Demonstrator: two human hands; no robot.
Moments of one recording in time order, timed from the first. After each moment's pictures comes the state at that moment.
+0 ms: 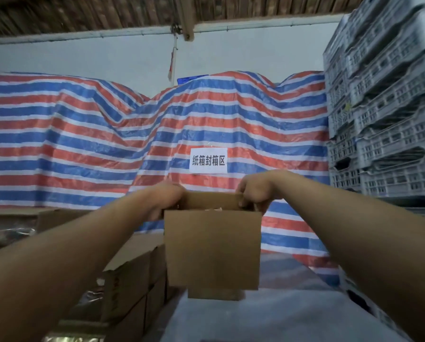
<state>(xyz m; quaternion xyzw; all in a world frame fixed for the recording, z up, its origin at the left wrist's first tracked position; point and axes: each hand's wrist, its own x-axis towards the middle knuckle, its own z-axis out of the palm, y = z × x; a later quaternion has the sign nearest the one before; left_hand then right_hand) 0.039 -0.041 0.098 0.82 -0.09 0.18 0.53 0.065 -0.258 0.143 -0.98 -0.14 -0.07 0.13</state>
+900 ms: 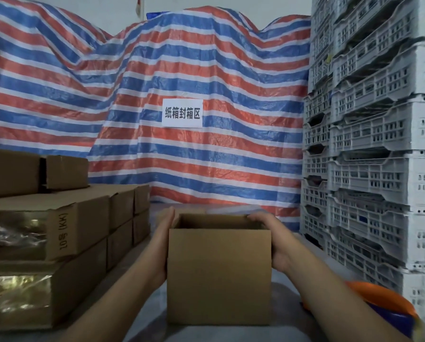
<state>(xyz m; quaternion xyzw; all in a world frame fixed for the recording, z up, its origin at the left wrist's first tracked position) 0.063 -0.121 -0.105 0.59 -0.10 0.01 0.80 0.052 -0.346 -0.086 -0.63 0.00 -0.01 0.77</state>
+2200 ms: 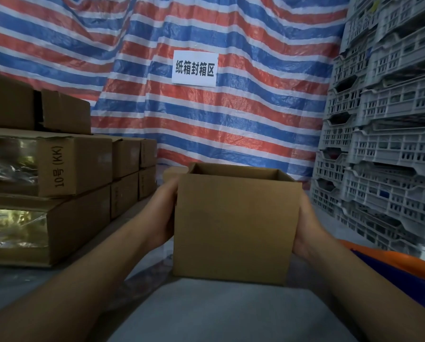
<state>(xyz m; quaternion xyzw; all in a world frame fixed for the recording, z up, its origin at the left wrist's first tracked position) 0.071 -0.108 -0.126 0.60 -0.17 -0.02 0.79 0.068 -0.340 -0.128 -0.56 -0.03 -0.09 0.82</state>
